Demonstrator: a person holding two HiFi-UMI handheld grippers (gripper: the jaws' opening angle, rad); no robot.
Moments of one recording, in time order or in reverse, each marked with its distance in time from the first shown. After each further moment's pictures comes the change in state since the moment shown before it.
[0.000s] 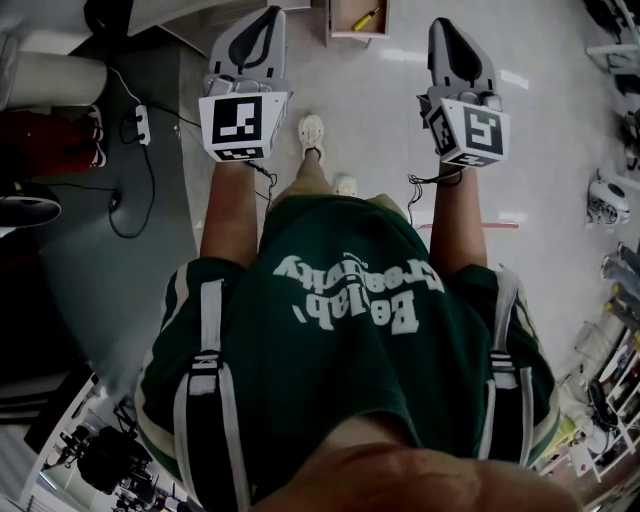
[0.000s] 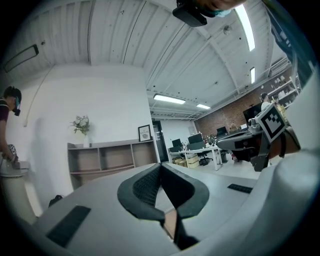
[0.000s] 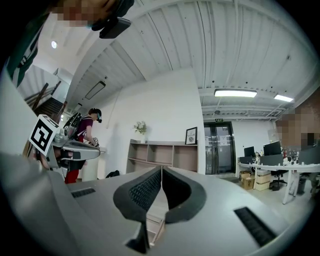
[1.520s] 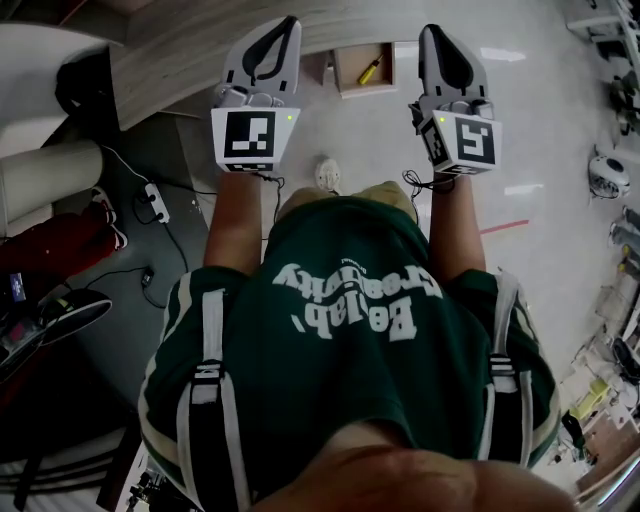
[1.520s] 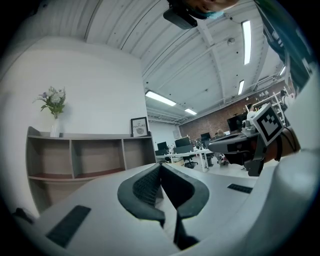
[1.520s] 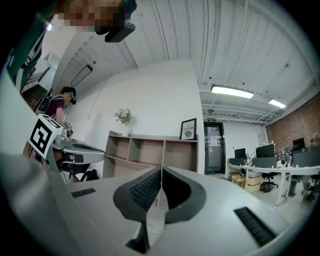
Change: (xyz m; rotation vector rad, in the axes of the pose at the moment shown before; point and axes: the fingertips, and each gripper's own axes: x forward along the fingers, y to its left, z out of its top) left arm 0.258 0.179 -0.071 -0.031 -0.042 -0.247; right arm 0.304 -0.017 -0.035 -0.025 0.002 -0.145
